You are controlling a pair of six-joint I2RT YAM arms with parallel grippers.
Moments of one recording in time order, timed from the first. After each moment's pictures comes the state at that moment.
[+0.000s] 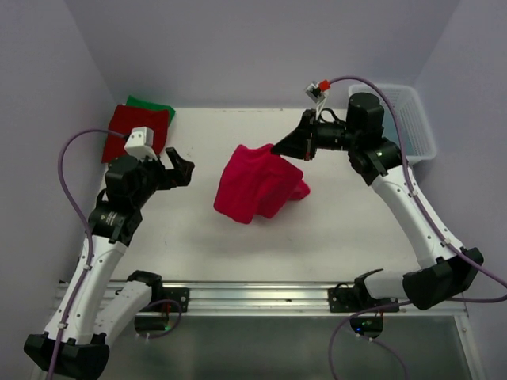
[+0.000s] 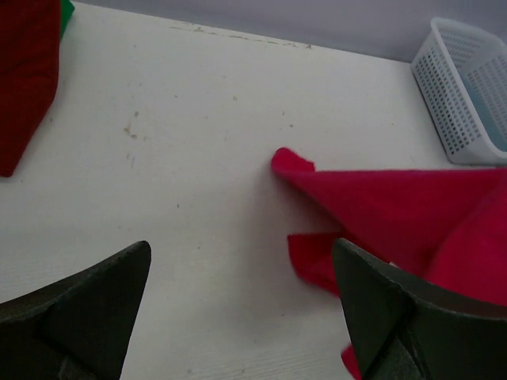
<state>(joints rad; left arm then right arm) -0.20 0.82 0.92 -0.41 0.08 -0.36 0.35 1.34 1.44 -0.33 -0.88 0.37</state>
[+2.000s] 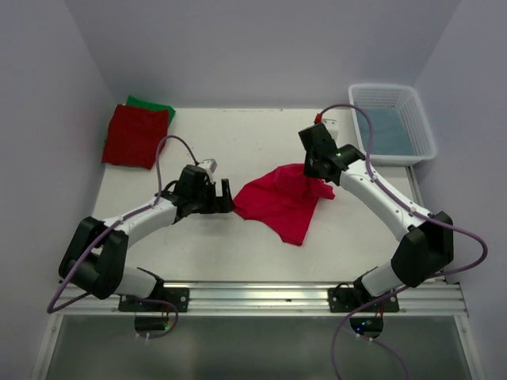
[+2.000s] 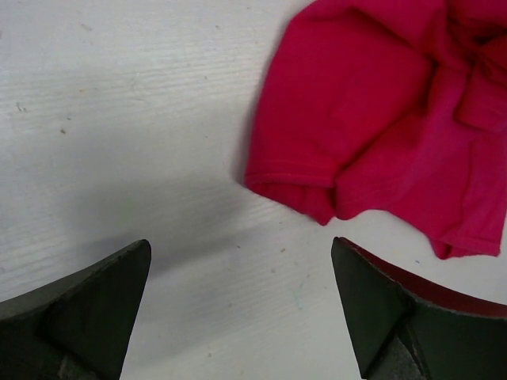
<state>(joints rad) -0.44 1.38 0.70 -0.15 0.17 -0.47 0.52 1.50 1.34 -0.76 0.43 0.56</state>
